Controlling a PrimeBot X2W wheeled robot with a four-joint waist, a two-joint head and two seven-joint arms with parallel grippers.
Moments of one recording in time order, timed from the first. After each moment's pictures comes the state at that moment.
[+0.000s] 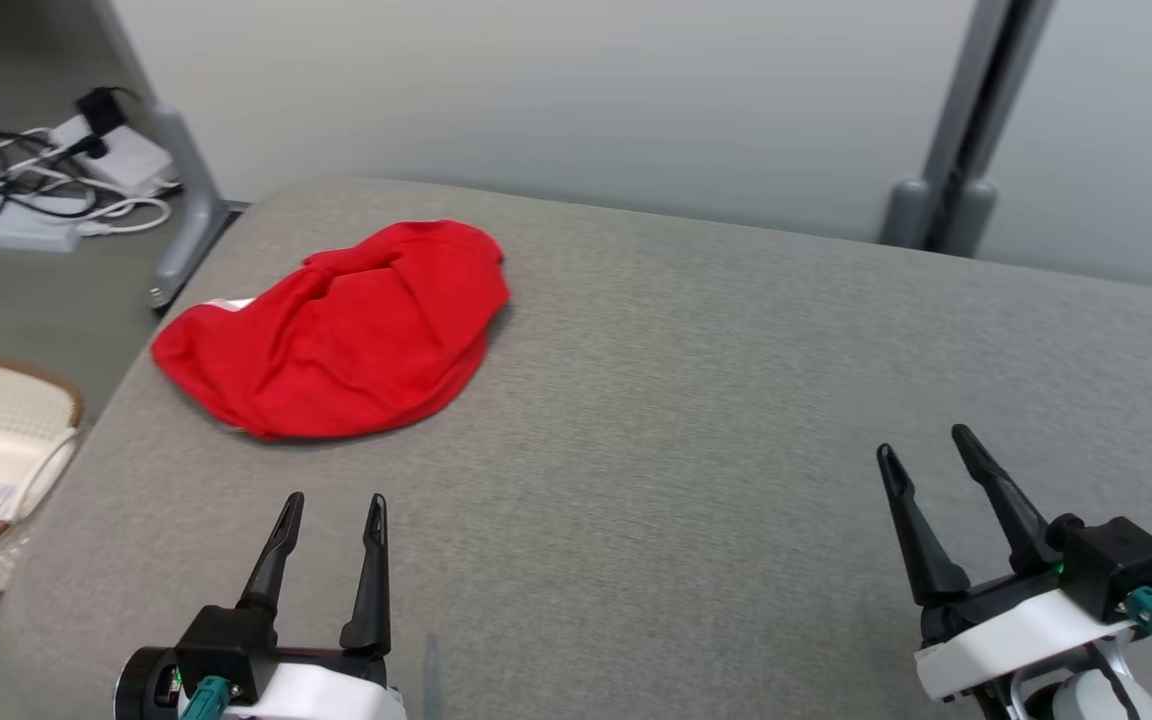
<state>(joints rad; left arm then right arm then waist) 0.02 0.05 -0.15 0.15 -0.19 0.04 -0.26 -0.11 -0.19 0.21 0.19 0.31 0.13 -0.26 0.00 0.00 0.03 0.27</state>
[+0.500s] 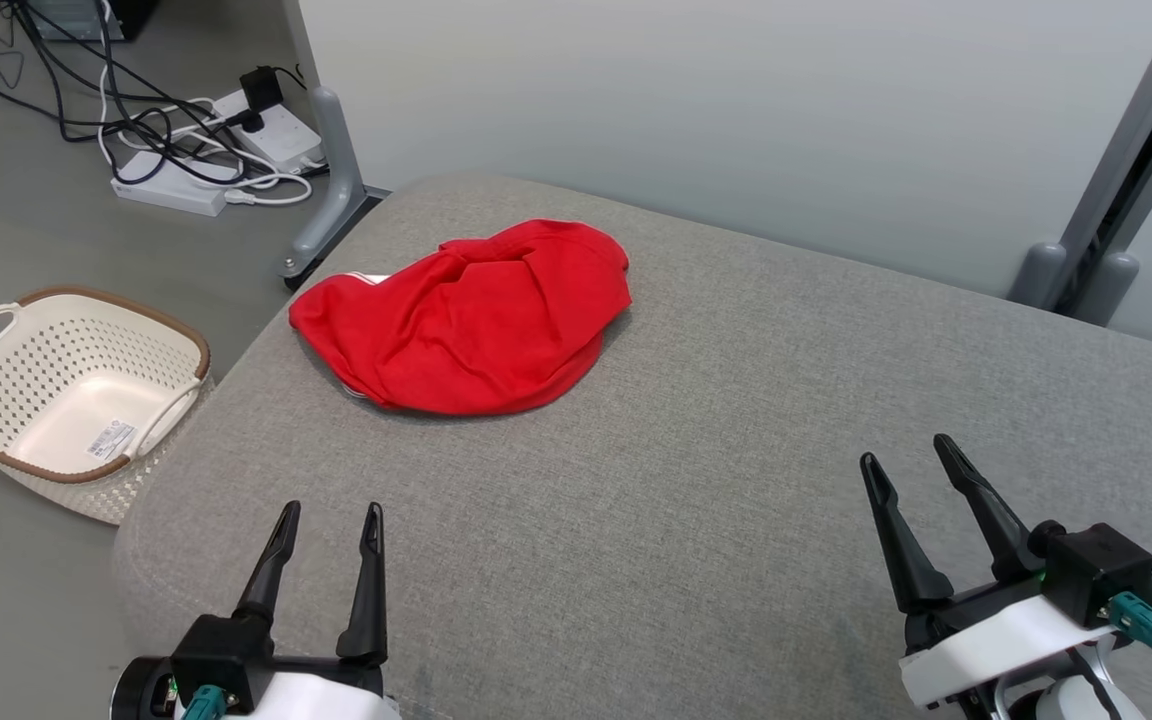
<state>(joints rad) 0.04 0.05 -0.14 0.15 -0.18 0.04 -0.26 -0.11 -0.17 0.23 0.20 0.32 0.13 -0.26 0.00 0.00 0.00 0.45</state>
